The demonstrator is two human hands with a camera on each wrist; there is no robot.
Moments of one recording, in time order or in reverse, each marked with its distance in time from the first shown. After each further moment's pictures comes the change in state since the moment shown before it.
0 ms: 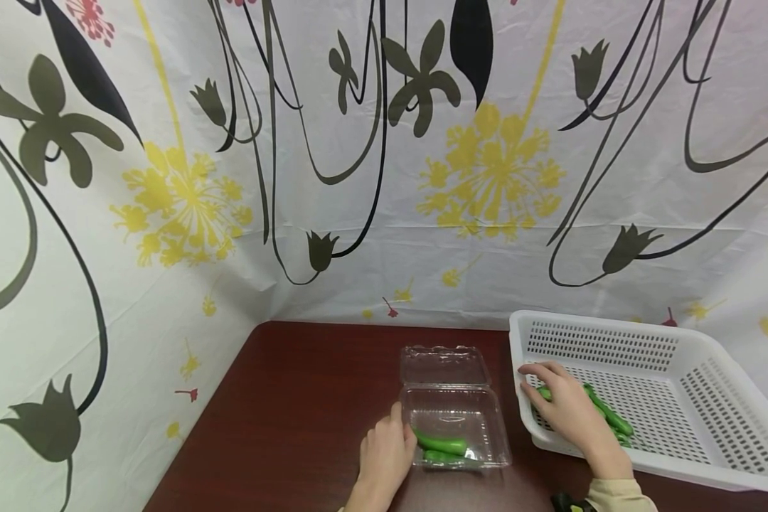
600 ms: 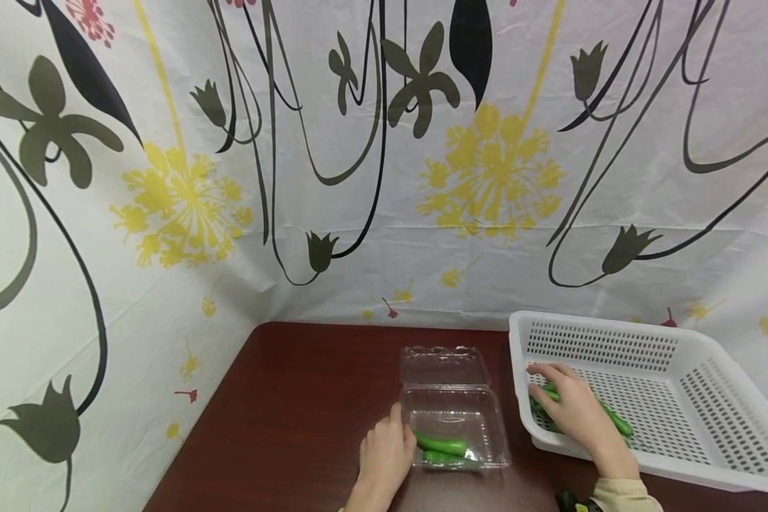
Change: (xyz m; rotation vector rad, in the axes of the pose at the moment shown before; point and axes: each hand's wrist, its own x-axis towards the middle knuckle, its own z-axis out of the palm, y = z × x) left_hand 0.000 -0.001 0.001 0.000 -0.008 -0.003; right_hand -0.003 0.009 -0.005 -0.015 -0.036 0.045
